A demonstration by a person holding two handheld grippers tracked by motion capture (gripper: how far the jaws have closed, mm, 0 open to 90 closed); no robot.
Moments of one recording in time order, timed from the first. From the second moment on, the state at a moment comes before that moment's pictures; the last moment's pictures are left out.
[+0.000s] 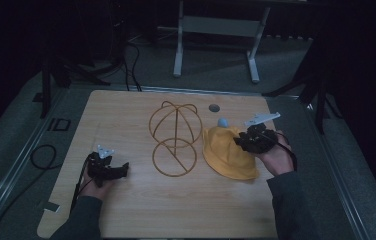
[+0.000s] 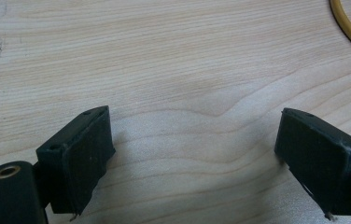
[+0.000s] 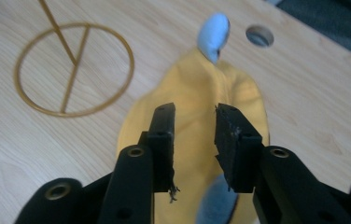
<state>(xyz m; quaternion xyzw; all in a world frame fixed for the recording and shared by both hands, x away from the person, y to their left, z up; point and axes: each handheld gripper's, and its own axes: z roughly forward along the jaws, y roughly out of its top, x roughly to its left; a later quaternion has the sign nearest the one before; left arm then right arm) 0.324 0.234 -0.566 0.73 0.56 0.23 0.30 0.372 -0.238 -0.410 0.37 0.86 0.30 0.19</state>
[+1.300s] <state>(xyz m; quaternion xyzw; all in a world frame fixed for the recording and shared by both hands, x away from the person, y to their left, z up) 0.324 0.234 -0.566 0.73 0.56 0.23 0.30 0.444 -0.218 -0.427 0.39 0.90 0.16 0.09</state>
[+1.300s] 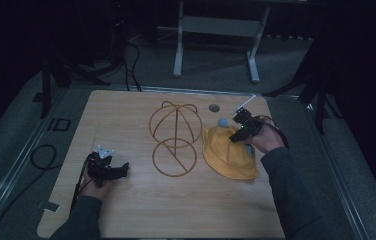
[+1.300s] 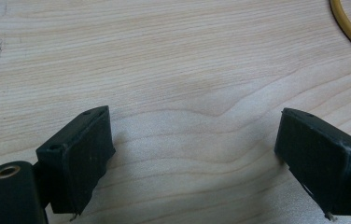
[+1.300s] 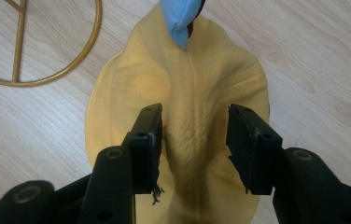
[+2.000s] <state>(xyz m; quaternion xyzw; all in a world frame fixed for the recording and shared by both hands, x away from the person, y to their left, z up) 0.324 0.234 -0.566 0.73 0.56 0.23 0.30 0.443 -0.212 -0.426 0.36 0.92 0.14 0.11</state>
